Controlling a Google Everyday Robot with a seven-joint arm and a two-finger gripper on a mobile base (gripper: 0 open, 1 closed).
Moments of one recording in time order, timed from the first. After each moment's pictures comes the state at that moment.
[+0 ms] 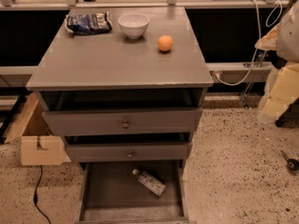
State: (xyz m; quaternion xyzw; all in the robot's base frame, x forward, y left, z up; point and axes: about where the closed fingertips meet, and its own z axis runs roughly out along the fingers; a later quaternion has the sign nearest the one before) arm 0.438 -0.217 0.976 -0.60 0.78 -0.03 0.16
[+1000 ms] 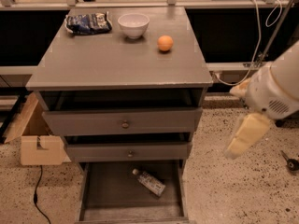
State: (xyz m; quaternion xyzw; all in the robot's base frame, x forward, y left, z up) arm 0.430 -0.186 0.872 -0.57 0.80 0.07 0.18
